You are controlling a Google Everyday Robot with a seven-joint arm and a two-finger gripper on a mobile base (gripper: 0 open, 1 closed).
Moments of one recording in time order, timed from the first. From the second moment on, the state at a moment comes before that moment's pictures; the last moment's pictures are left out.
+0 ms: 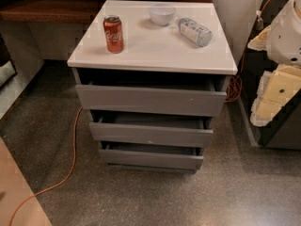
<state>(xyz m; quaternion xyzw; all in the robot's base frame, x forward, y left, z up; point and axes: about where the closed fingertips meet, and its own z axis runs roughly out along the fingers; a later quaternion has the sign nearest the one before) 0.438 -0.217 0.976 -0.60 0.78 -0.03 0.16</state>
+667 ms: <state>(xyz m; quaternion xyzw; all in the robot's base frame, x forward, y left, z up) 0.441 -0.207 0.964 -0.62 0.77 -0.03 0.17</state>
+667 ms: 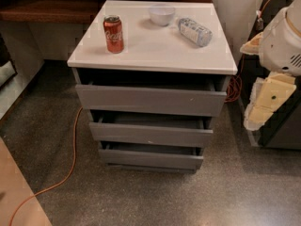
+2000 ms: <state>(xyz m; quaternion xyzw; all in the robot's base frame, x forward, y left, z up) 0.494 -0.172 0.878 -0.68 0.70 0.02 0.23</state>
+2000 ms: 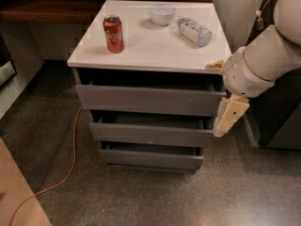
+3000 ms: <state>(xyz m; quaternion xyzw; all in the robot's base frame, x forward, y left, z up) 0.526 -0.141 0.849 -0.69 0.68 0.02 0.25</state>
